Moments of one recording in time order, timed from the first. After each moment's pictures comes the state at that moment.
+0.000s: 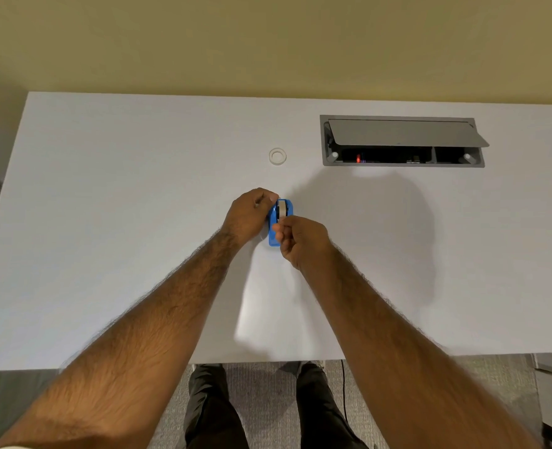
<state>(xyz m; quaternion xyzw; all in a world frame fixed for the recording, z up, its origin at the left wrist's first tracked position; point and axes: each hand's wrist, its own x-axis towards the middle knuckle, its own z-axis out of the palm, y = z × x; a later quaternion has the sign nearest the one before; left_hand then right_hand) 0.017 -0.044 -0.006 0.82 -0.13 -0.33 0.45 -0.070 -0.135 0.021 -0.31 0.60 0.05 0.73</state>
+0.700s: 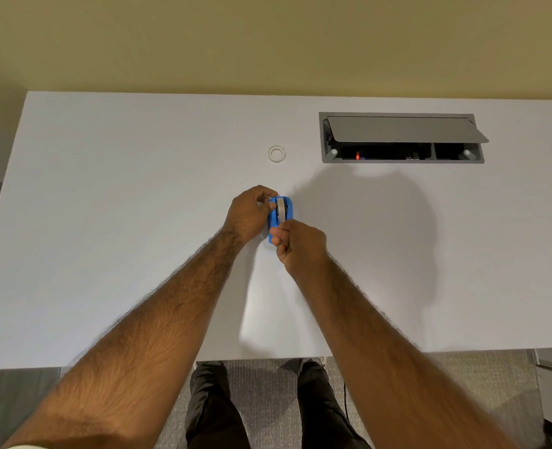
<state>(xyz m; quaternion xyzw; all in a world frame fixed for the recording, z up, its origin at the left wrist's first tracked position) 0.015 -0.051 -0.008 0.85 -0.14 -0.30 0.40 -0.087 -0.120 0.027 -0.28 0.59 0.01 0.76</state>
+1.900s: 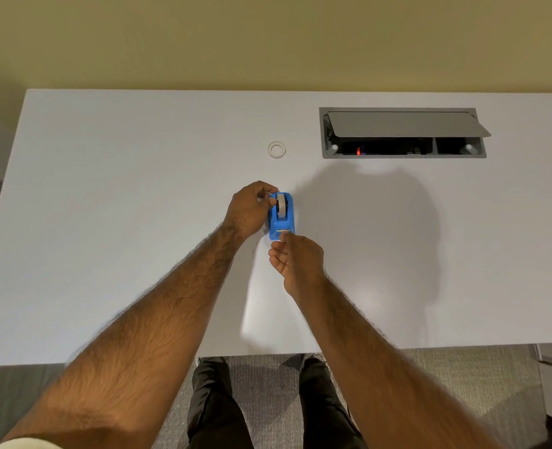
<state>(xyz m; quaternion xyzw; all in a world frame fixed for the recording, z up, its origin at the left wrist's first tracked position) 0.015 -0.052 -0.009 0.86 -0.14 -0.30 0.39 -0.111 -0.102 0.010 -0.31 0.59 -0.01 0.75</state>
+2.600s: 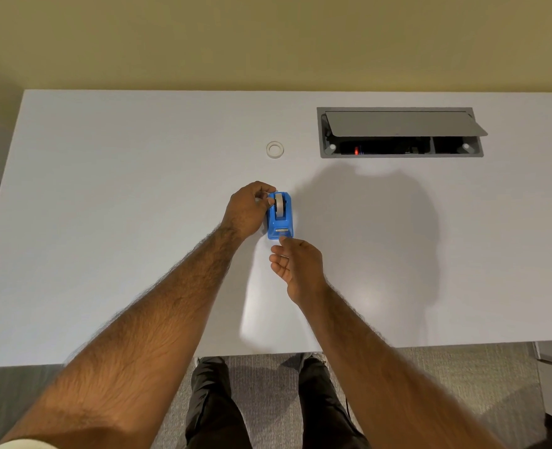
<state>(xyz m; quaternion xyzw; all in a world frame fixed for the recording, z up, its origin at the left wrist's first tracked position) 0.016 -0.050 -0.012 0.85 -0.14 -0.30 0.40 -0.127 -0.102 -0.007 -0.36 0.55 0.01 0.75</state>
